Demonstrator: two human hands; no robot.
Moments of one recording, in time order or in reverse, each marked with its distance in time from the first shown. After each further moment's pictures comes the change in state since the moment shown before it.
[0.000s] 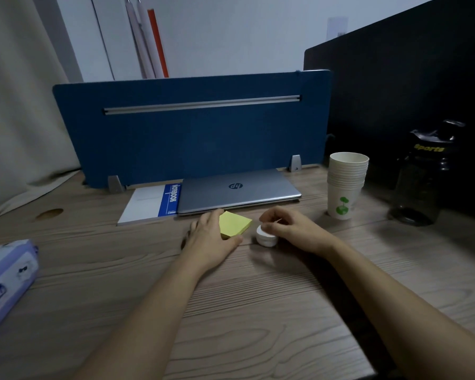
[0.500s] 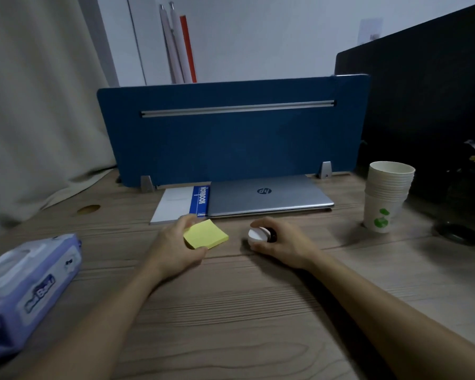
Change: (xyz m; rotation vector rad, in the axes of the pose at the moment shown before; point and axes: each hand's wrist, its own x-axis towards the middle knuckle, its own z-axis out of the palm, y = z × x) left_hand -0.014 -0.110 -0.066 -0.070 0.048 -0.037; right_hand 0.037 -0.022 0.067 -0.245 0.036 -0.132
